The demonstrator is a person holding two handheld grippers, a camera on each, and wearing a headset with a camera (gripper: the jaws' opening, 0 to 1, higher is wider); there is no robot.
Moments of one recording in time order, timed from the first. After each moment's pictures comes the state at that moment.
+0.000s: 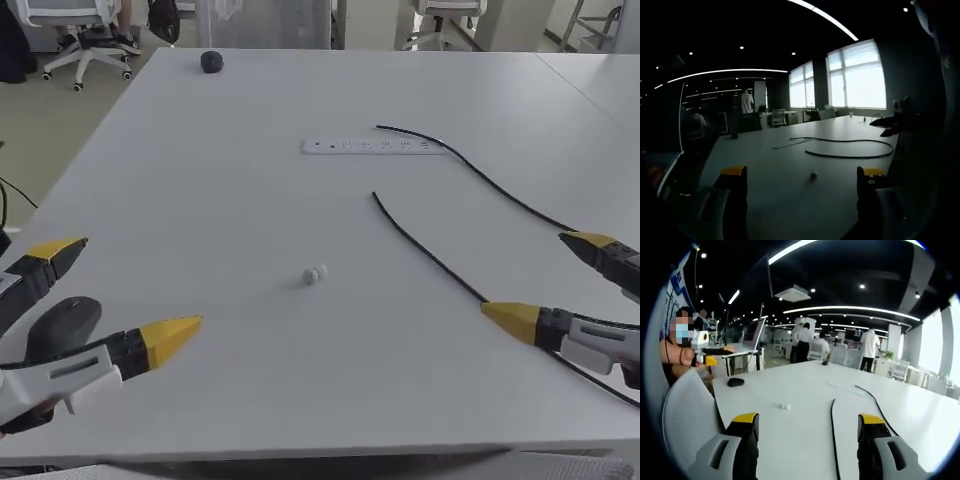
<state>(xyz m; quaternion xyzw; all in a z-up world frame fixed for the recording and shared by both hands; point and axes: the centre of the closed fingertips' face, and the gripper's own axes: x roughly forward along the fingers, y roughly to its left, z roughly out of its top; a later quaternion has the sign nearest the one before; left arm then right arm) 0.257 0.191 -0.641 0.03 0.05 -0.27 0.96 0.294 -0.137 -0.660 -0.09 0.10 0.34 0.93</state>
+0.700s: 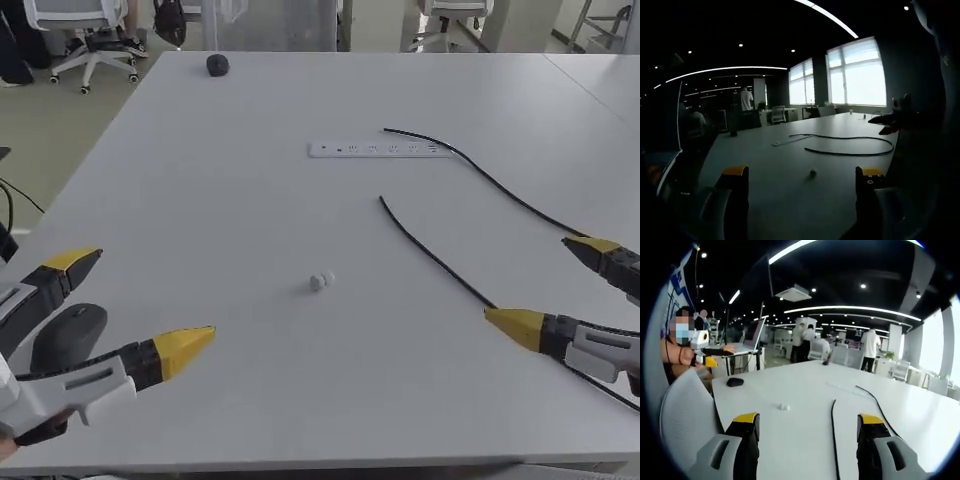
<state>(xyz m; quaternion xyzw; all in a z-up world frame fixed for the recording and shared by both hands) 0.262 0.188 -0.647 0.04 0.07 -0.27 0.96 0.304 -0.132 -0.662 -0.09 0.10 0.34 0.93</state>
